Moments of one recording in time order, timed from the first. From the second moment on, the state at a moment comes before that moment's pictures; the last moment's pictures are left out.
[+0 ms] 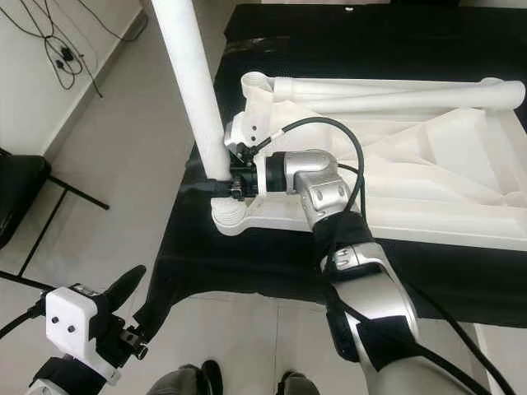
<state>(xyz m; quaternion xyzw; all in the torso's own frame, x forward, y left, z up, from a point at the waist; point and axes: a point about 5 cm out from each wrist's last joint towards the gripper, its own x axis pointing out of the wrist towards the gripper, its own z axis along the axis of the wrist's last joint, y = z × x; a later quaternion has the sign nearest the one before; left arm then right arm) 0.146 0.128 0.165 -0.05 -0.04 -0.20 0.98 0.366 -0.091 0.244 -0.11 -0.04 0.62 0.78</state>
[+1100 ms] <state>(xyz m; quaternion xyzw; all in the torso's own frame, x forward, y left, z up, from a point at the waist) 0.162 0.132 0.166 -0.04 -0.07 -0.19 0.98 0.321 -0.058 0.211 -0.04 -0.04 0.37 0.93</state>
